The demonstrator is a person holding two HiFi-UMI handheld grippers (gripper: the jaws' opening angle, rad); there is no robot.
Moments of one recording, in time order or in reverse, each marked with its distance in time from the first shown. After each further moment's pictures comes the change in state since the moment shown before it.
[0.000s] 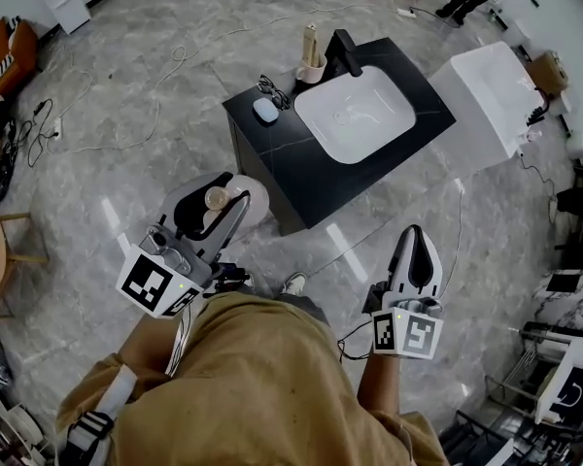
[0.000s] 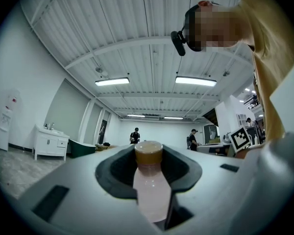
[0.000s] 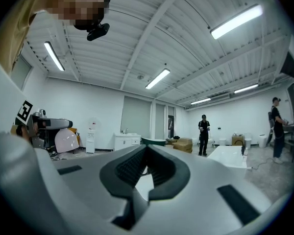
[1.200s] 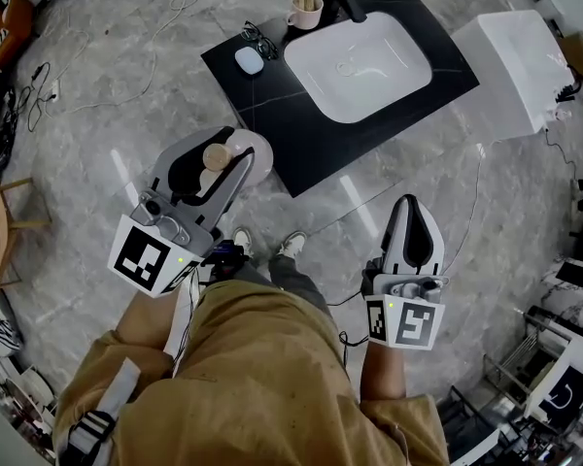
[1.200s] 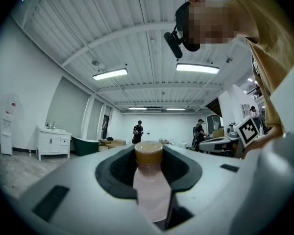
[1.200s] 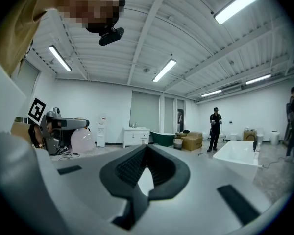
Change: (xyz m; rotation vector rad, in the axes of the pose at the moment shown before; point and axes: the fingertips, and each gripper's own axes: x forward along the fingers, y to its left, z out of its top) left arm 0.072 -0.016 -0.046 0.045 0.078 0.031; right arm 0.030 -0.026 -0.045 -0.001 0.060 0.127
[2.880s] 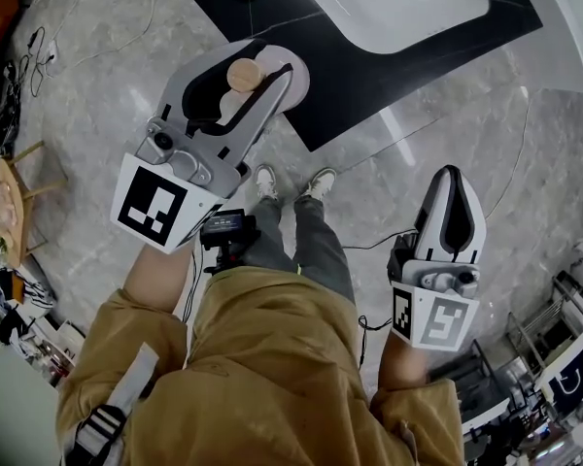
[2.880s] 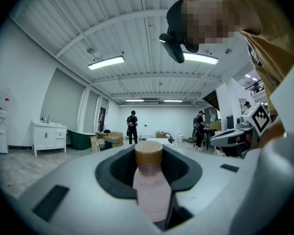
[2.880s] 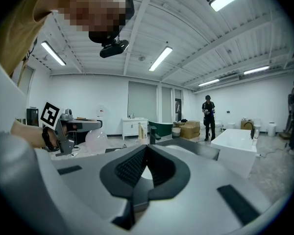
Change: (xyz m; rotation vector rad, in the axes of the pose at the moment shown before) left arm 0.062 0.019 -0.084 0.015 0.072 -0.045; right arm 0.018 -0.006 -0.073 0.032 0.120 -0.022
